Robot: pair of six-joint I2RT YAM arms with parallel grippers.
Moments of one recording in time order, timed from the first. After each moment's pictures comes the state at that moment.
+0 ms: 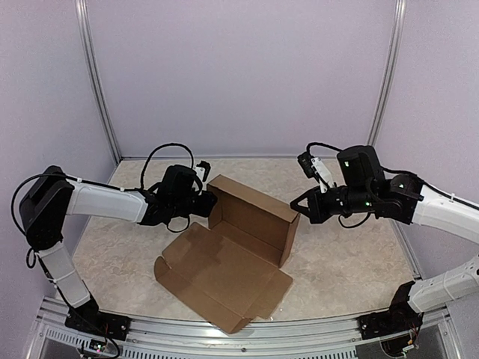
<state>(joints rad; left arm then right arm) -0.72 1.74 0.98 0.20 -0.16 -0.25 0.82 1.17 0.99 -0.39 -0.12 0.27</state>
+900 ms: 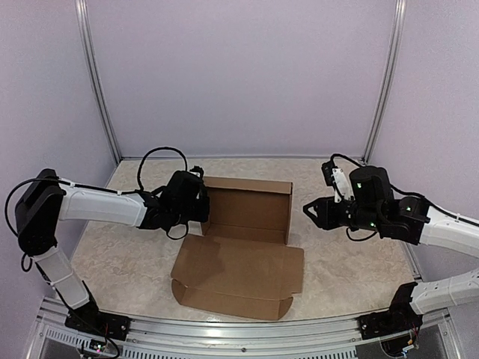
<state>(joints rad) -0.80 1.70 0.98 0.04 -0.40 -0.39 0.81 1.02 0.78 -0.29 0.12 0.44</state>
